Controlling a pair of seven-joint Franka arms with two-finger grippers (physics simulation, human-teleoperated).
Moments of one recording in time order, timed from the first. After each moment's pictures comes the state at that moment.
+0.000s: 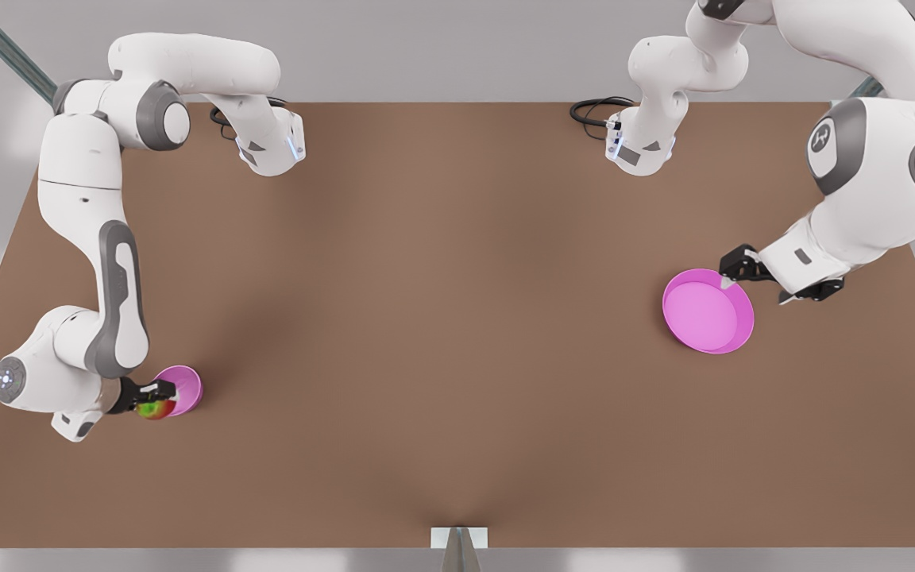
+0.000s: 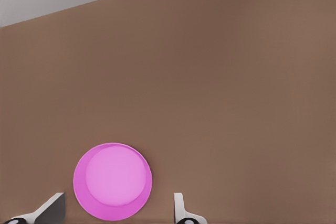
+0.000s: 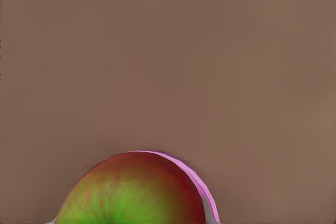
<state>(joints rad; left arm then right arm) -0.09 0.19 0.01 -1.35 -0.02 1.53 0.19 -0.21 0.81 0.02 -1.30 0.15 2.02 -0.56</state>
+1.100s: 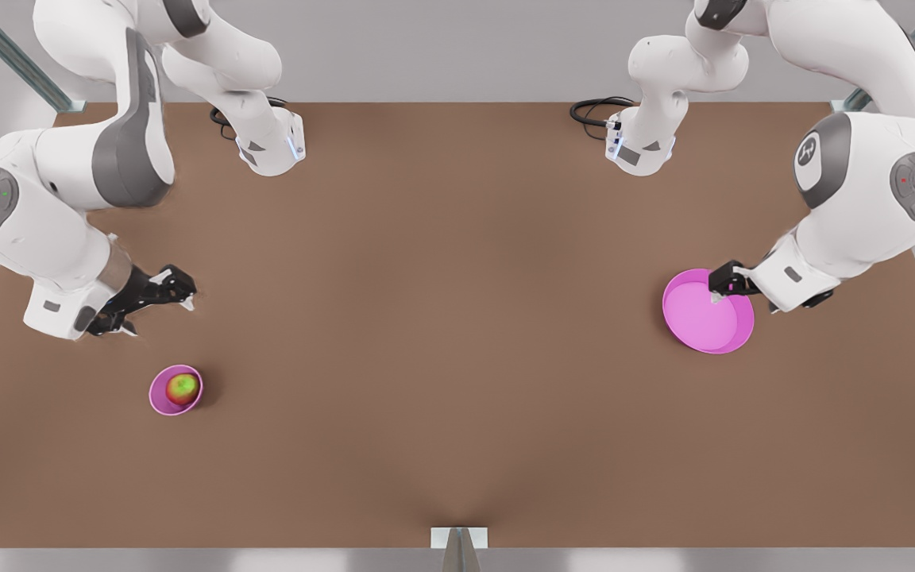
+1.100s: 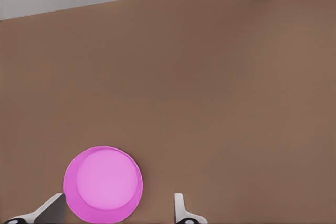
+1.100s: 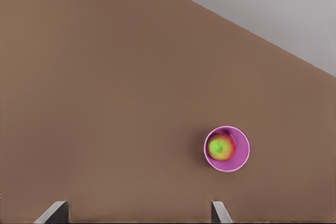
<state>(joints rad) -0.12 0.25 0.01 -1.29 -0.02 1.54 0.06 -0.03 0.26 0.14 -1.28 -0.05 1.56 -0.33</state>
